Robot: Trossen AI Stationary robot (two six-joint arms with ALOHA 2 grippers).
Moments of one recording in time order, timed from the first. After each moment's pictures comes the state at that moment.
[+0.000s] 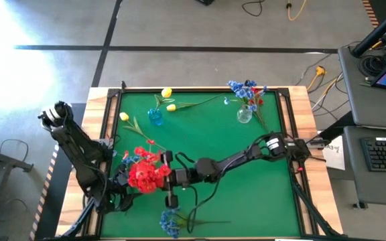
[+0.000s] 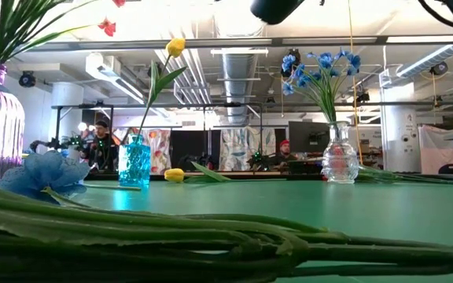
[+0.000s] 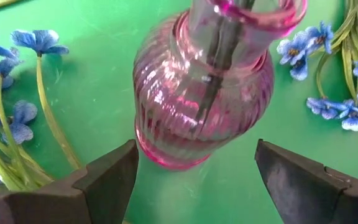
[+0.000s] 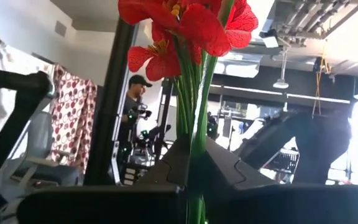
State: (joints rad) left arm -1.10 1.27 0.56 -0.53 -0.67 -1.42; right arm 0.29 2.31 1.72 1.11 0.03 -0.23
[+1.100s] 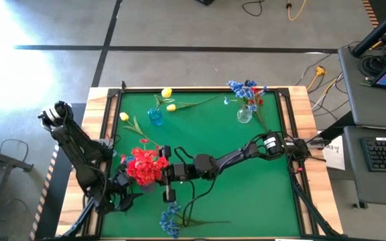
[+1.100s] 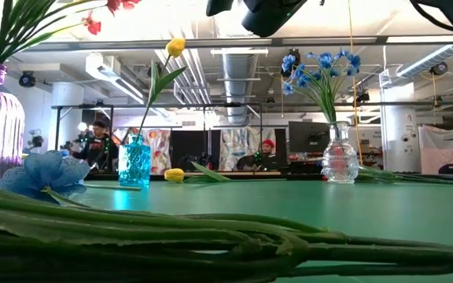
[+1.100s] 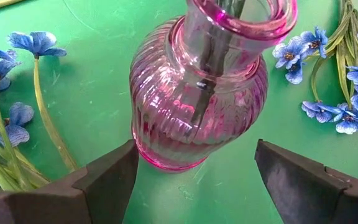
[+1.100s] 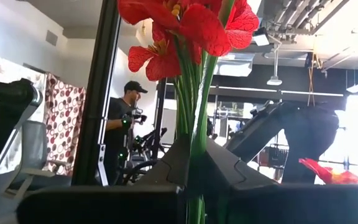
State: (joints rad) left arm -1.10 1.26 0.56 -0.52 -0.67 -1.42; right arm 0.25 2.34 1.74 1.14 0.03 -0.17
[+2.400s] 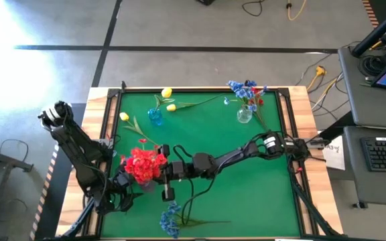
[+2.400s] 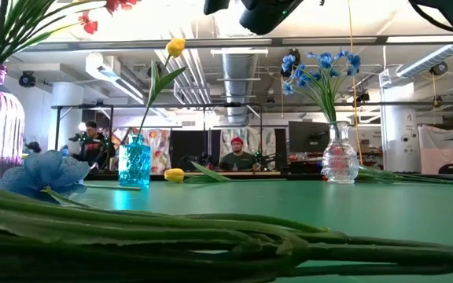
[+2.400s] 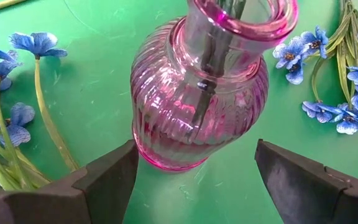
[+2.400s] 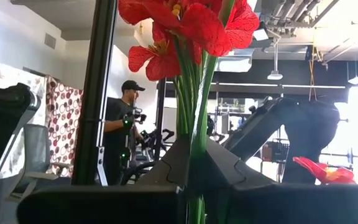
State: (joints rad) left arm -1.10 1.26 0.56 -0.52 -0.67 -1.42; right arm 0.25 2.34 1.76 1.11 0.03 -0.13
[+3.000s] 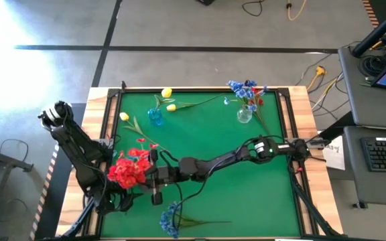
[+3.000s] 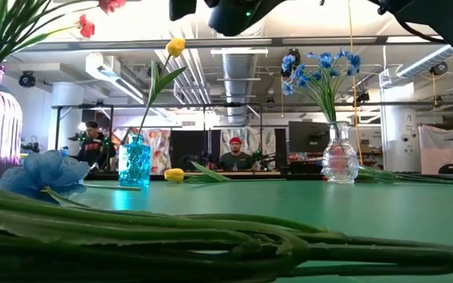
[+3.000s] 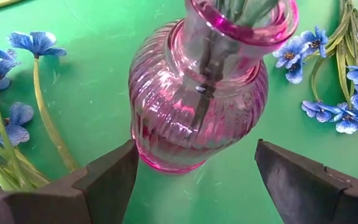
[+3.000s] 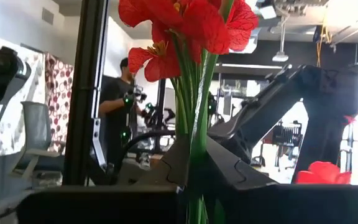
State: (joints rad) left arm -1.10 1.26 0.56 -0.52 -0.67 -1.41; right arm 0.25 2.50 2.03 0.90 0.03 -0.14
